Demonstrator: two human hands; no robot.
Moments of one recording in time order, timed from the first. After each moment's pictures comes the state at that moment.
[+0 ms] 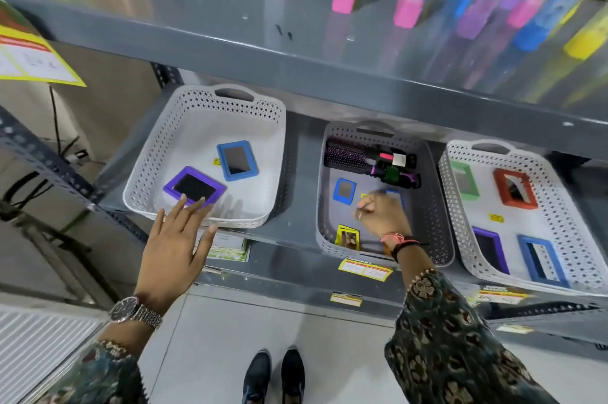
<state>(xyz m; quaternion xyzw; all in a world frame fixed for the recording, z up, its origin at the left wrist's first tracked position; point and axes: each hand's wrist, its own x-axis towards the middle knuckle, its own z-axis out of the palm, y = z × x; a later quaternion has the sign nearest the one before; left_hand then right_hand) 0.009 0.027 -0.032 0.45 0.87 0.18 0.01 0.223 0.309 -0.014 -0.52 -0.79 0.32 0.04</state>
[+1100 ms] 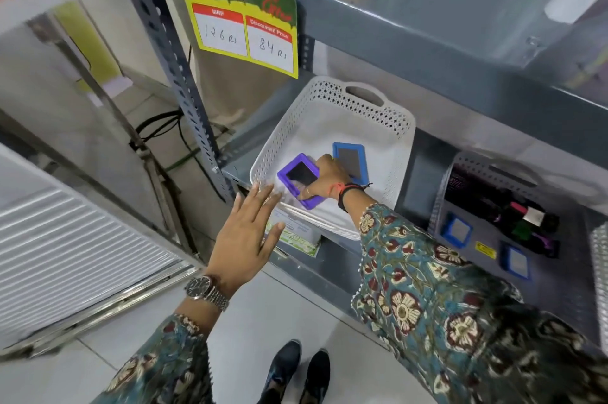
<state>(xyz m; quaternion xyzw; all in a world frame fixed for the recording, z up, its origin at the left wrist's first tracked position) -0.028 -0.022 -0.052 0.39 0.89 0.22 0.02 -0.055 0.197 -0.038 -0.28 -0.90 0.29 -0.15</state>
